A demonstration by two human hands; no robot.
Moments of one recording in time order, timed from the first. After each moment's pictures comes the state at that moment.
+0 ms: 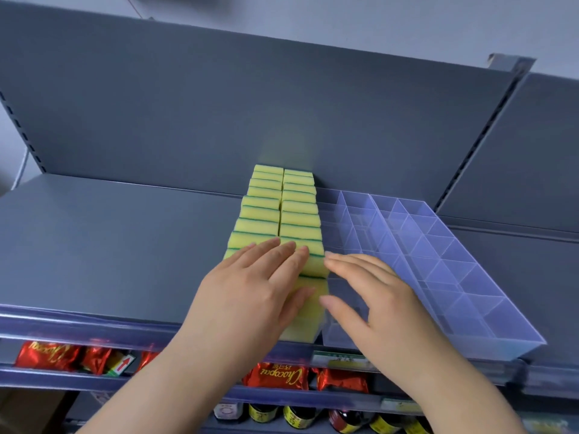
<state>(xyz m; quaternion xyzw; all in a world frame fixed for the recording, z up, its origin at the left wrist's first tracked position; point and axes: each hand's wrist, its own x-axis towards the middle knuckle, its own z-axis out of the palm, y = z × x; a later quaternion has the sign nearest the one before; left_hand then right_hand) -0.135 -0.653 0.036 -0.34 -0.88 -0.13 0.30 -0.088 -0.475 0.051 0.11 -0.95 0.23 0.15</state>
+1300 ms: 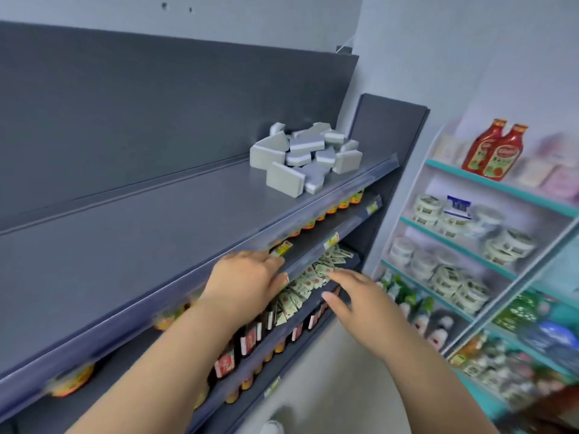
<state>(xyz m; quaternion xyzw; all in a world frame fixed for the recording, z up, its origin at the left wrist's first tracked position) 0.092 -0.008 -0.007 -0.66 -0.73 -0.11 0.13 0.295 0.074 -0.013 -0.40 -0.90 0.15 0.13</state>
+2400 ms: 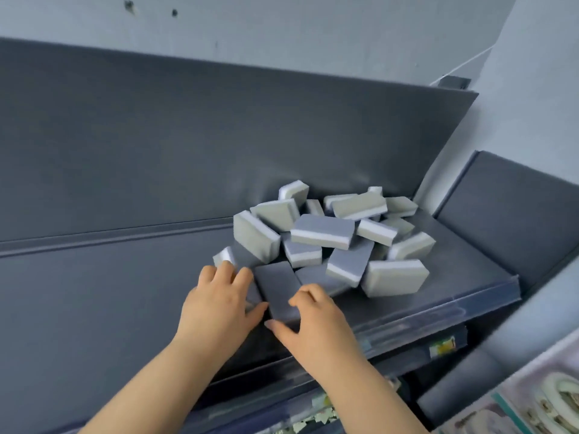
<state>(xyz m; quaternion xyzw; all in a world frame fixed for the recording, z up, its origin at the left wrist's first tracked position) 0.018 0.306 -0.024 -0.38 -0.89 -0.16 0.19 0.124 0.437 -0.016 -0.16 -0.96 0.18 0.13</state>
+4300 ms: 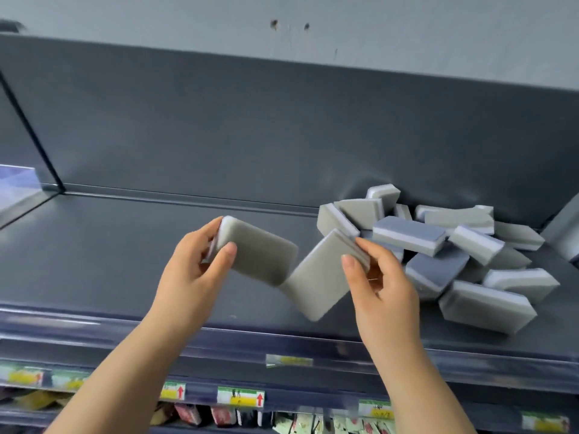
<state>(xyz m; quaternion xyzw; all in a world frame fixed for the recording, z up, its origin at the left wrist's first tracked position) 0.080 0.208 0.033 -0.11 -0.81 -0.56 0.15 0.137 0.417 0.035 -0.05 -0.79 0.53 0.29</state>
